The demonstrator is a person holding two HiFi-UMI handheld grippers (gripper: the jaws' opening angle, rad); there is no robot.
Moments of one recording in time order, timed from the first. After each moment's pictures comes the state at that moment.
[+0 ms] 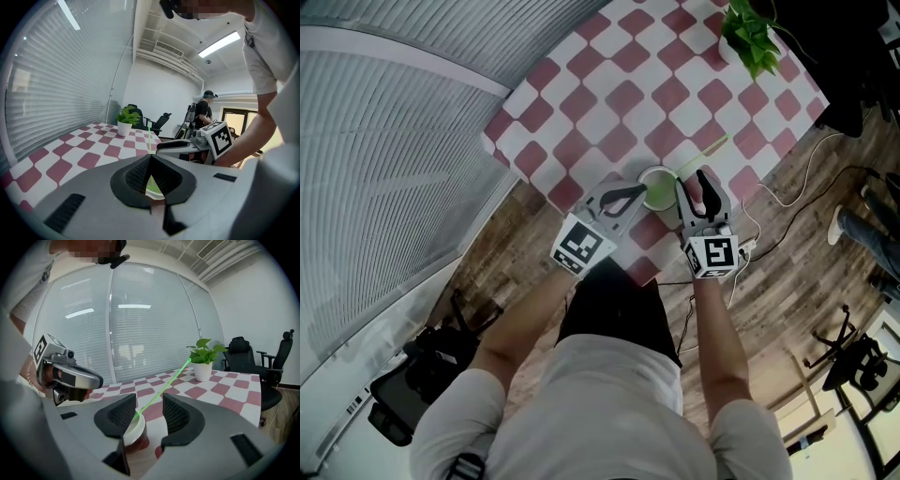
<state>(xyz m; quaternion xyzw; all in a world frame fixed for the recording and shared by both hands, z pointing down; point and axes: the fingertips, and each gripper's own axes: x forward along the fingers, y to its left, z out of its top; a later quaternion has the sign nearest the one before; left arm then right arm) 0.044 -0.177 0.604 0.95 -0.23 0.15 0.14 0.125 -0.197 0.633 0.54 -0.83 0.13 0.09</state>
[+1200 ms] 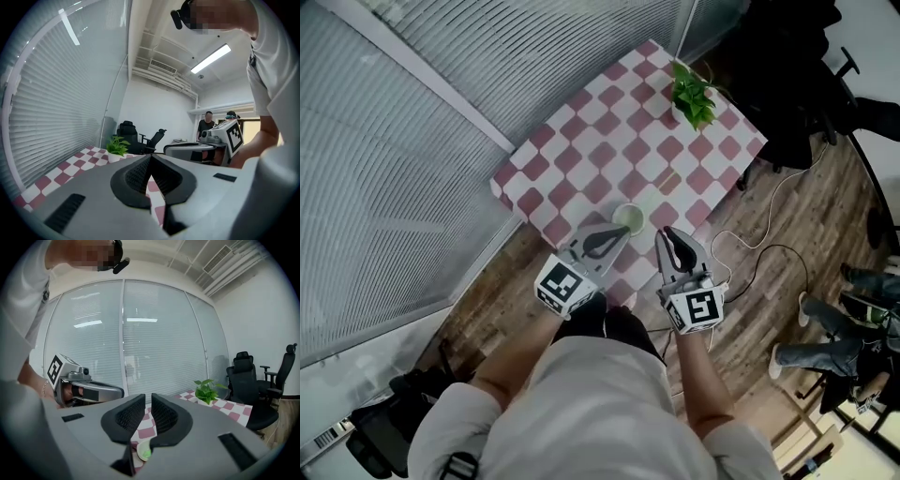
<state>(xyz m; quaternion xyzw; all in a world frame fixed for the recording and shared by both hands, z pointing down) 0.052 -0.129 0.439 0.96 -0.23 0.06 0.12 0.112 -0.124 0.436 0.52 -0.85 0.08 0.05</state>
